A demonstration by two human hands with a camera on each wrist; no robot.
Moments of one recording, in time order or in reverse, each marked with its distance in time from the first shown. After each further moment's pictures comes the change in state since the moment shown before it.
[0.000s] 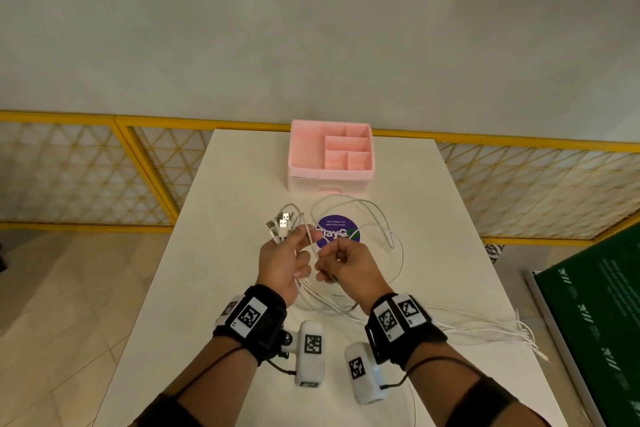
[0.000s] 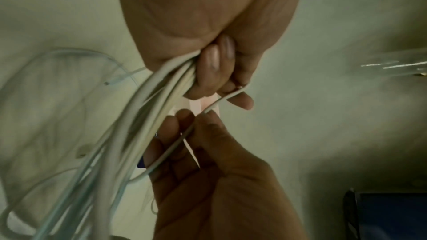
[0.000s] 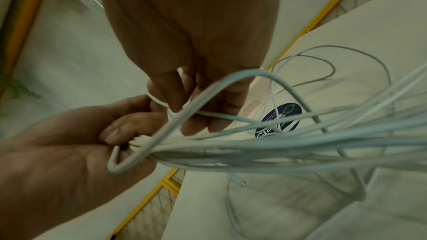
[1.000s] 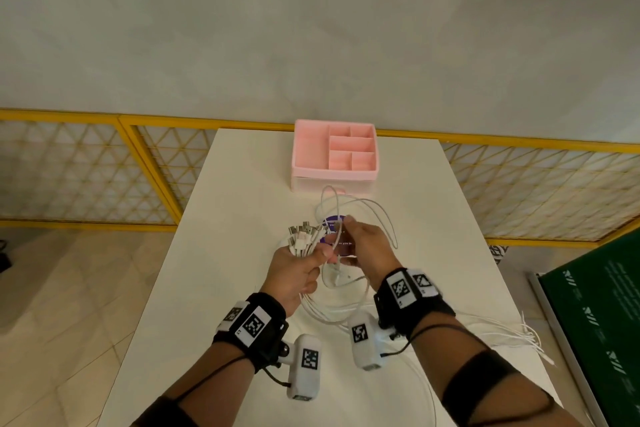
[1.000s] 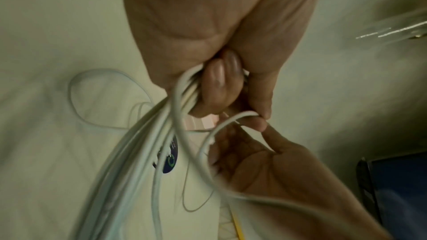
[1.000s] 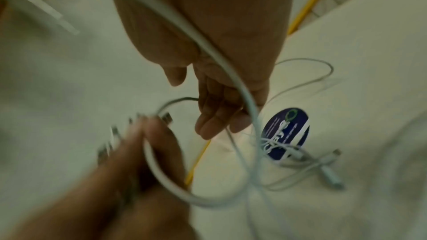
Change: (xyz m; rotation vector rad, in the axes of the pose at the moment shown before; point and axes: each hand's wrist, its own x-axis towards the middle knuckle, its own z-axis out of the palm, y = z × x) left_hand -0.006 -0.009 -0.010 0.222 -0.153 -0.024; right_hand 0.026 -0.022 -0.015 0.210 0.105 0.142
